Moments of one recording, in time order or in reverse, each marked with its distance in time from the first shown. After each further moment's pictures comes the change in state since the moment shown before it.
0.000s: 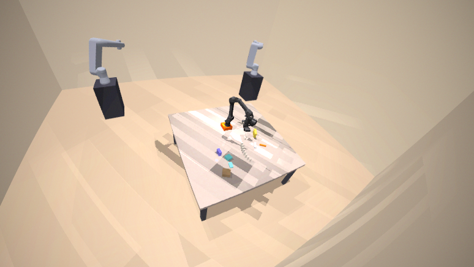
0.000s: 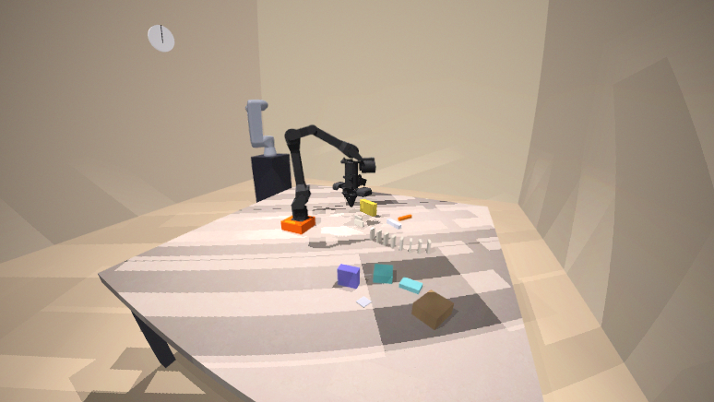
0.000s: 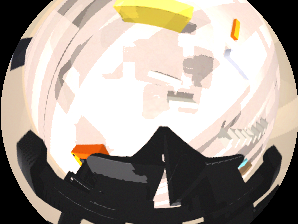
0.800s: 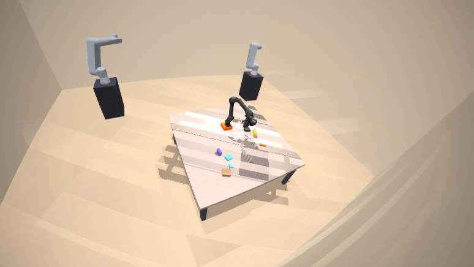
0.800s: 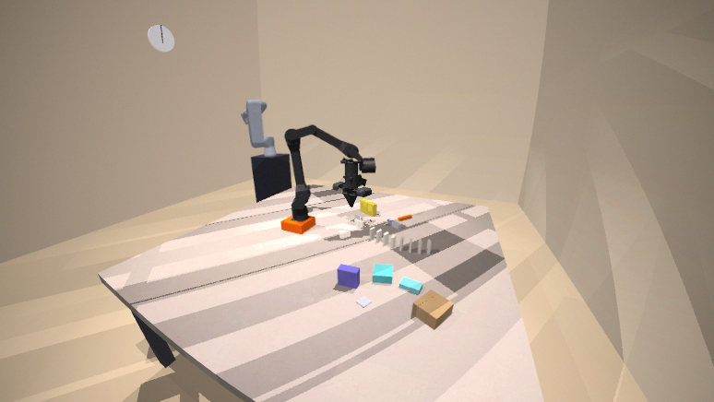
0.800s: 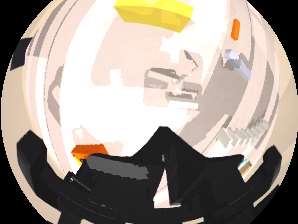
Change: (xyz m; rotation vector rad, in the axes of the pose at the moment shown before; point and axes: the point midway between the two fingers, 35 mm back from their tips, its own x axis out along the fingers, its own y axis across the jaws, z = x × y) arm 0.000 0.000 0.000 0.000 -0.001 -0.001
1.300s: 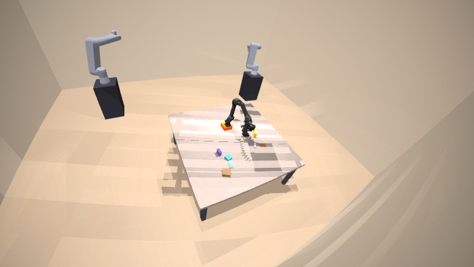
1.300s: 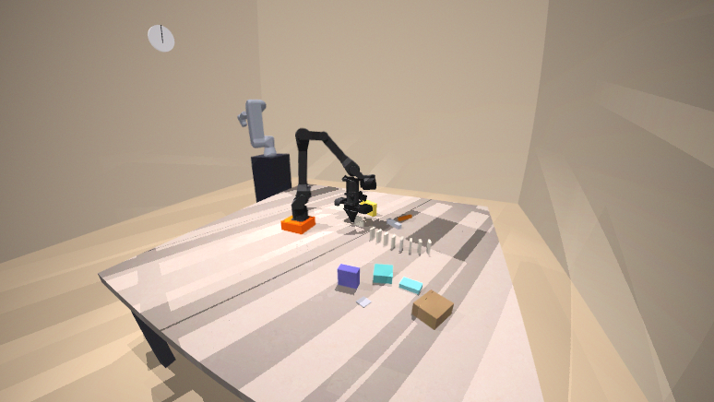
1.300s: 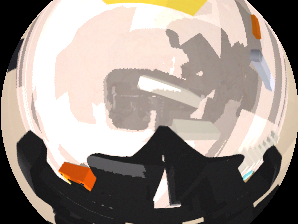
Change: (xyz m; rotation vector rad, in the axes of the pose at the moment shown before) arm 0.078 -0.002 0.004 -0.003 0.000 0.000
